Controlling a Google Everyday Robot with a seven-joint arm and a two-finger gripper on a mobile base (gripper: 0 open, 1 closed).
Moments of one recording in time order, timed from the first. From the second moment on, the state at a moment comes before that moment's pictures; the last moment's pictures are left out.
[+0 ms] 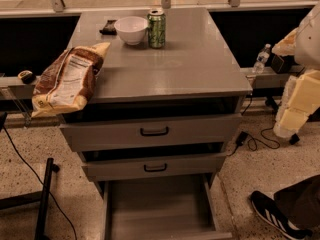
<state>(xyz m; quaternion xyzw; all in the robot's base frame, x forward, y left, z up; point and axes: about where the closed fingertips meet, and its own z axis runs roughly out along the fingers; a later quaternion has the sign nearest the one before) 0.438 -0.217 0.976 -0.60 0.78 -0.03 0.16</state>
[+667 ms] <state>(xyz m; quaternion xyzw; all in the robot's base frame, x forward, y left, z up) 0.487 -0.205 0.978 -0.61 0.77 -0.02 0.19</state>
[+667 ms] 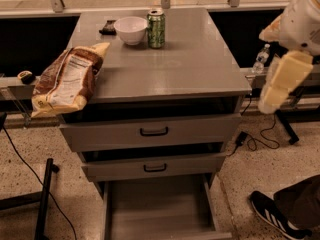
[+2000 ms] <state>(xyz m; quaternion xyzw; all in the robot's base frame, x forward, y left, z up) 0.728 -0.108 0.964 -0.55 0.71 0.10 0.42</state>
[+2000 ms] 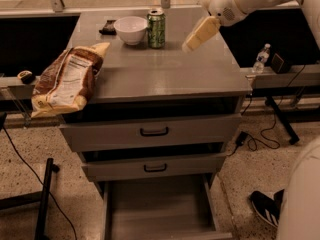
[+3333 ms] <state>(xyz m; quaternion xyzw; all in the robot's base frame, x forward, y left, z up) 0.891 -0.044 0.951 -0.38 0.66 0.16 0.62</state>
